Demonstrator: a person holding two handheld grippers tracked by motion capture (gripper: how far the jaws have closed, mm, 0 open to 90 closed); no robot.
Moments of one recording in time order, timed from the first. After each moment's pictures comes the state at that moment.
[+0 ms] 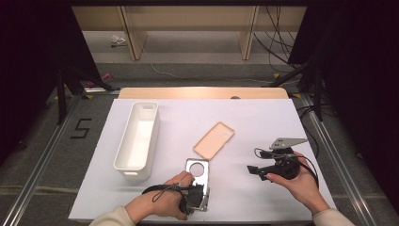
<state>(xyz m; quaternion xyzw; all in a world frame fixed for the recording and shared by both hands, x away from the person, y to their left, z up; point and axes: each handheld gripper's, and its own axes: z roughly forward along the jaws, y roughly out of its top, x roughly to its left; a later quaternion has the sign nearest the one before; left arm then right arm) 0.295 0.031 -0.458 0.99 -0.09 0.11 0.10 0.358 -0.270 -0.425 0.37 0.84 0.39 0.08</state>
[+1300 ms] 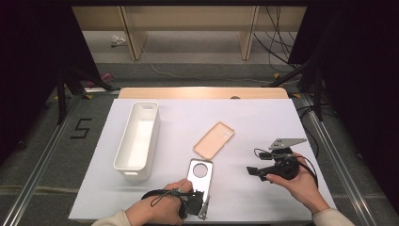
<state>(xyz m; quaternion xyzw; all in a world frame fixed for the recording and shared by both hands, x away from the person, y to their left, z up) 0.279 0.033 -0.458 0.99 -0.11 0.08 0.09 0.359 -0.270 -0.428 0.37 0.84 0.39 0.06</state>
